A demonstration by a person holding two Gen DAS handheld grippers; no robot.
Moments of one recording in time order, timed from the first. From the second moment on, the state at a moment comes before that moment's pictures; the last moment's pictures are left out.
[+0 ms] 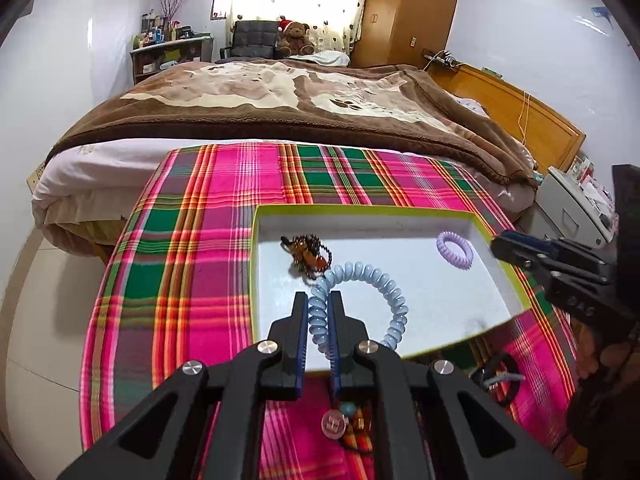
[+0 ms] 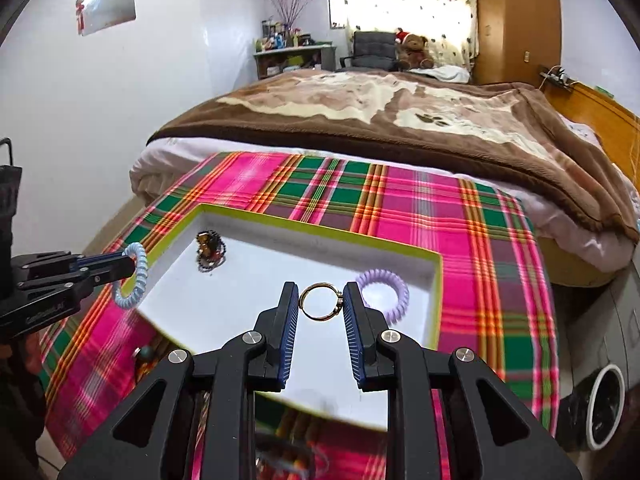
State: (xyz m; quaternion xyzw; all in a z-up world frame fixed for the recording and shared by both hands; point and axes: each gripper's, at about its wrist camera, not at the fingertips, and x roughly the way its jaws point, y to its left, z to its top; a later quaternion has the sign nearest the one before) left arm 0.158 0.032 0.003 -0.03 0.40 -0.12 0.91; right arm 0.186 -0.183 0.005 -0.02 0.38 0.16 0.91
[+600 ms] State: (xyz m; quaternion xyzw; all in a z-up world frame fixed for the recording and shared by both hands) left arm 0.205 0.032 -0.036 -0.04 0.45 -0.11 0.88; right arm 0.252 -0.165 -0.041 -0.04 0.45 0.15 0.88
